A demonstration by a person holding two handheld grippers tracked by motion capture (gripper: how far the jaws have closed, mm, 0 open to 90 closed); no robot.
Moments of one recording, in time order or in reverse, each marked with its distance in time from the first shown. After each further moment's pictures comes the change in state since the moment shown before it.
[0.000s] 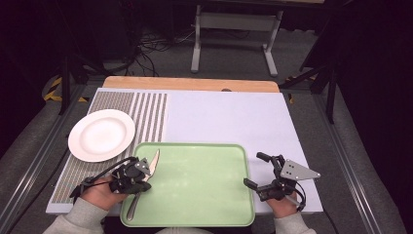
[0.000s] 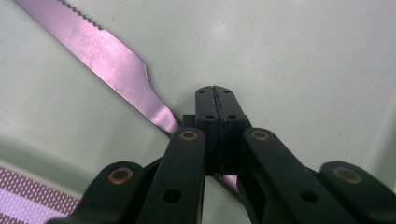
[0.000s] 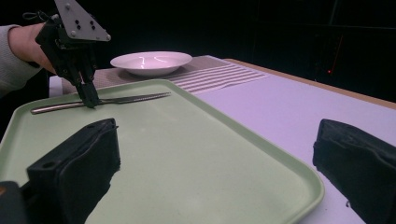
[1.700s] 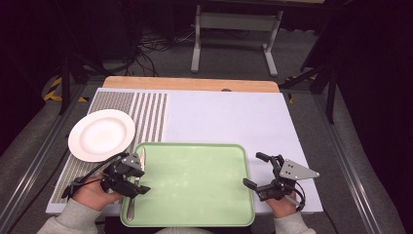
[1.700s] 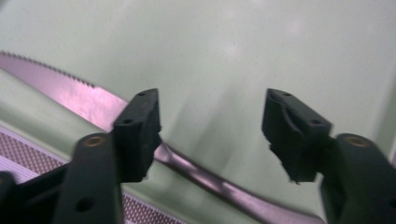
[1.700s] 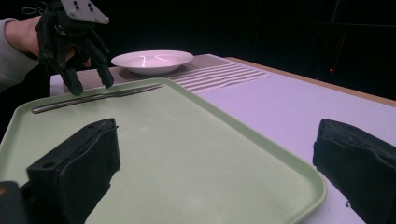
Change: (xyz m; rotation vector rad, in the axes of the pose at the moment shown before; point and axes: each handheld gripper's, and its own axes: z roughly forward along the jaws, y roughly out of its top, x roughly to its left) left arm 0.006 -0.012 -0.019 -0.177 0.005 -0.032; right arm 0.000 -0.001 0.002 0.005 0.004 0.002
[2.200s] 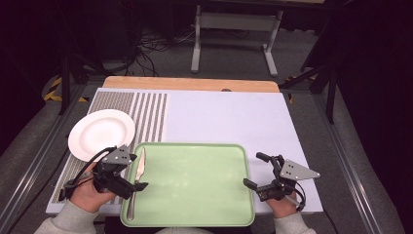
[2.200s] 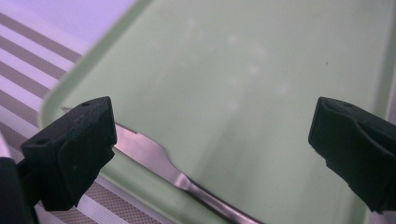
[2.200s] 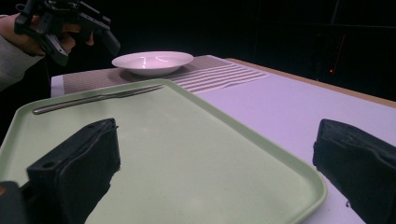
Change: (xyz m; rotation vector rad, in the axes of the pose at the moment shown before) left arm -0.004 -0.005 -0.033 -0.251 0.083 0.027; right arm 0.000 0.000 -0.001 -0.004 0.002 0.000
